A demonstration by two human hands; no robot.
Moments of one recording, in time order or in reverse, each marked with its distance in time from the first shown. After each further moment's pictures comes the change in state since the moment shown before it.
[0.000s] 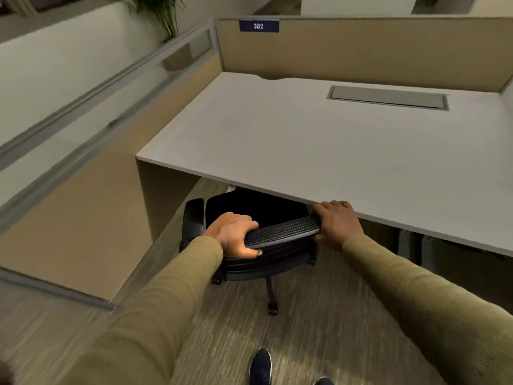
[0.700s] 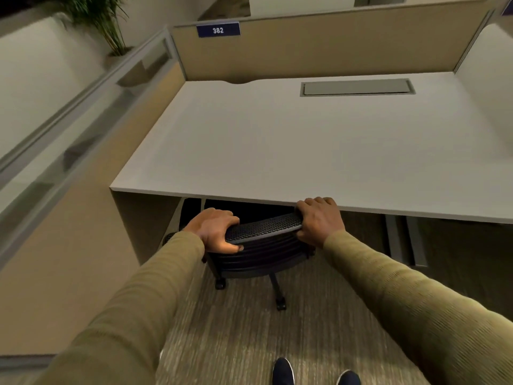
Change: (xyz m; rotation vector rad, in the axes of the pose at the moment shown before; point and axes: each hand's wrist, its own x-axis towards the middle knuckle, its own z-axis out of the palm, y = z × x) left_hand 0.043 -0.109 -0.024 0.120 -0.050 0.199; right_hand 0.044 -0.060 0.003 -0.013 0.041 0.182
